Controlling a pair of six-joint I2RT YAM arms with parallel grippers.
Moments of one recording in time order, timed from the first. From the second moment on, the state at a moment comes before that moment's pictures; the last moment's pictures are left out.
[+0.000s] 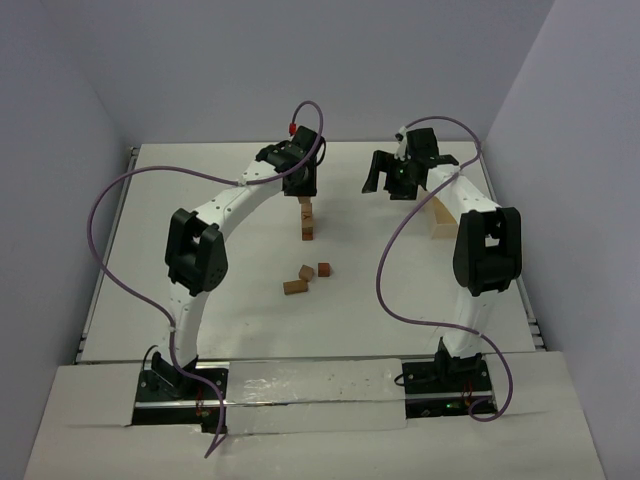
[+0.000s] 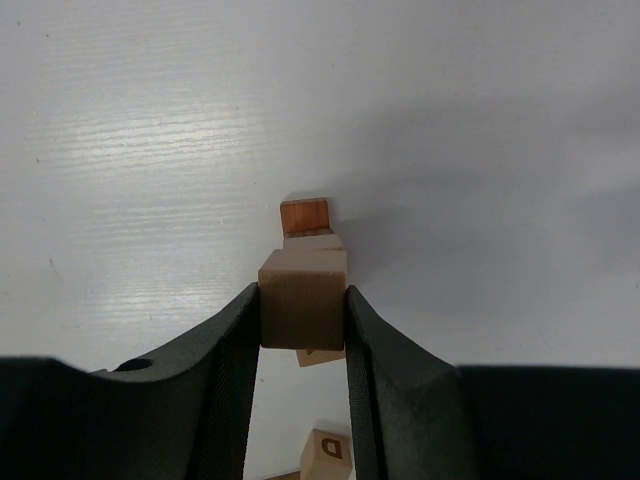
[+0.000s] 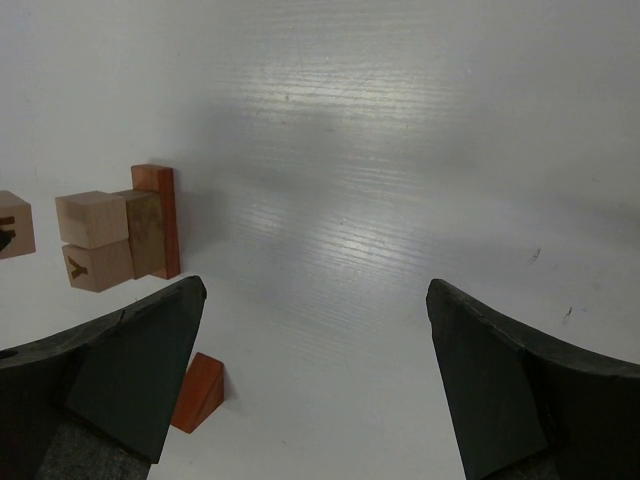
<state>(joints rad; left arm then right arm) -0.63 2.18 2.06 -0.84 -0.26 -0.47 0.12 1.90 1.52 -0.52 -0.33 0.30</state>
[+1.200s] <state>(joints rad) -0.64 2.21 2.07 -0.85 -0.28 -0.47 0.12 1.91 1.54 -0.52 -0.33 0.30</state>
